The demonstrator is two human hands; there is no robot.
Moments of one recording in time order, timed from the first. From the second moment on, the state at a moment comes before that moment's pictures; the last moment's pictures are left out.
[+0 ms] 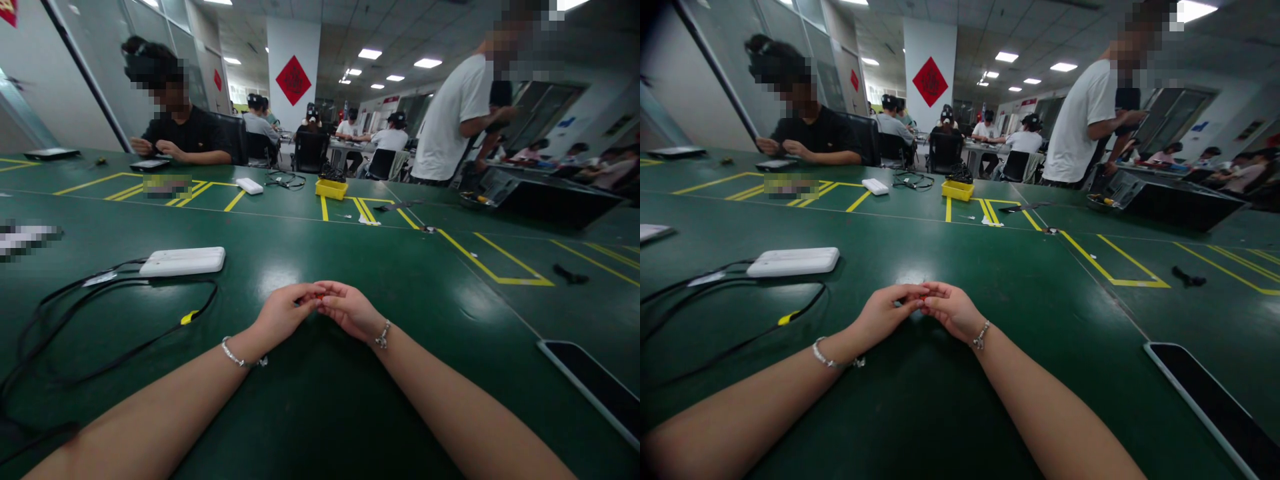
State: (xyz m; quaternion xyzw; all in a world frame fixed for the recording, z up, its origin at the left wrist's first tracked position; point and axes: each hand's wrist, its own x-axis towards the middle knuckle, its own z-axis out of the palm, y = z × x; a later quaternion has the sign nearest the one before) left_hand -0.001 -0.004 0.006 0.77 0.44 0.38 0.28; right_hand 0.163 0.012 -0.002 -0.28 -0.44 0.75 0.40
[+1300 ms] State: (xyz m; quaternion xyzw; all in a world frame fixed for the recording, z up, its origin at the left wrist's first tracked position) left_hand -0.004 0.006 0.001 0.76 0.46 0.30 0.35; right_hand 0.347 0.045 0.011 -0.84 -0.53 0.02 0.08
